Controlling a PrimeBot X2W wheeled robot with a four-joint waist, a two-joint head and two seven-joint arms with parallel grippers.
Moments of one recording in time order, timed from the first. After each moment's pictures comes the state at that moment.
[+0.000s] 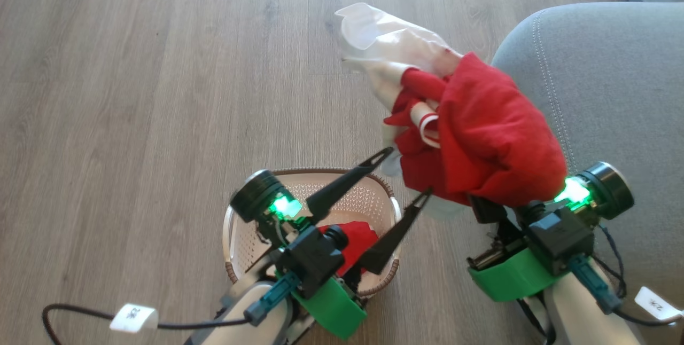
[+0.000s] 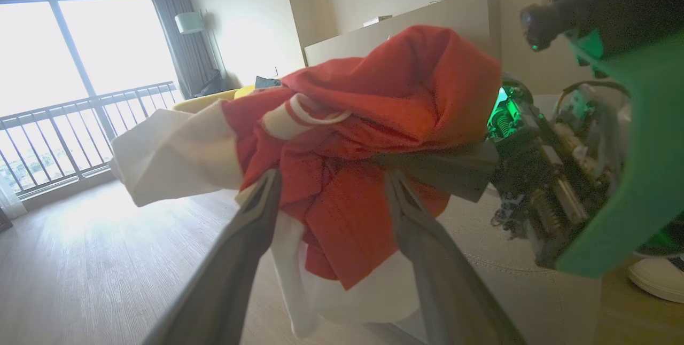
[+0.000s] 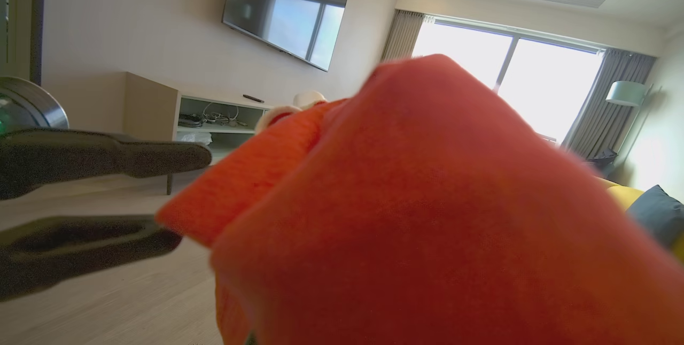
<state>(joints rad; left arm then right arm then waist) -0.26 0.10 -0.63 -0.07 -0.05 -0.12 -0.26 -0.12 -0.13 0.27 -0.13 -0.09 0.13 -0.26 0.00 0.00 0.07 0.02</state>
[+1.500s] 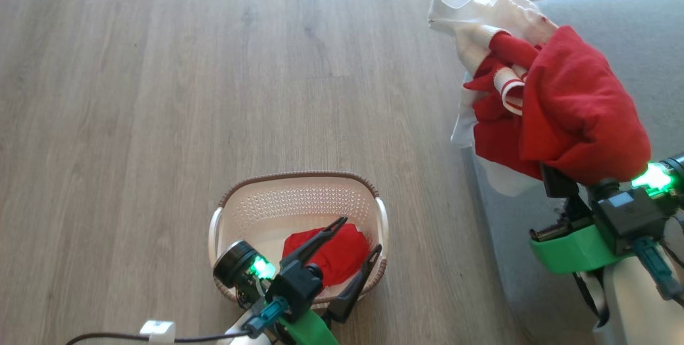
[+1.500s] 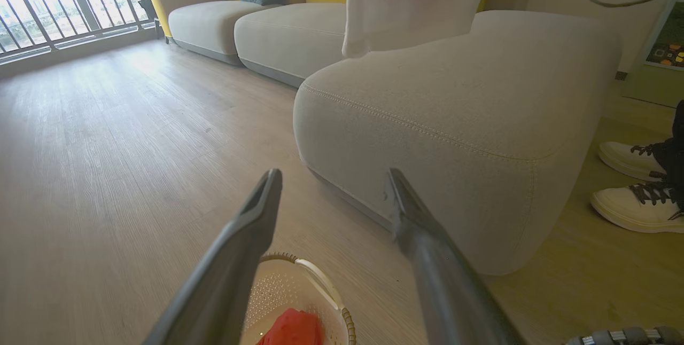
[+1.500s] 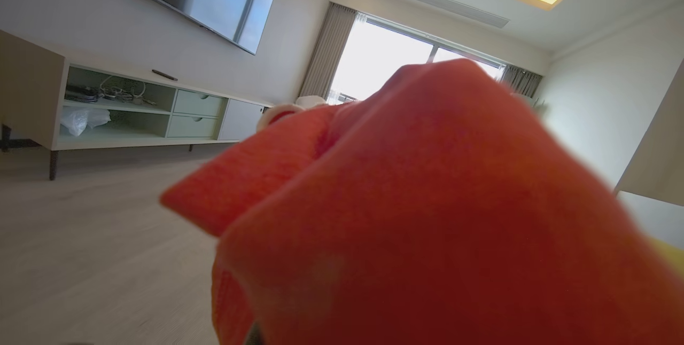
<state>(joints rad) -0.09 0.09 -0.55 0.16 -0.03 -0.13 -0.26 -0.11 -0.17 0.08 -0.16 -0.12 0.13 -0.26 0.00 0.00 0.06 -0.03</state>
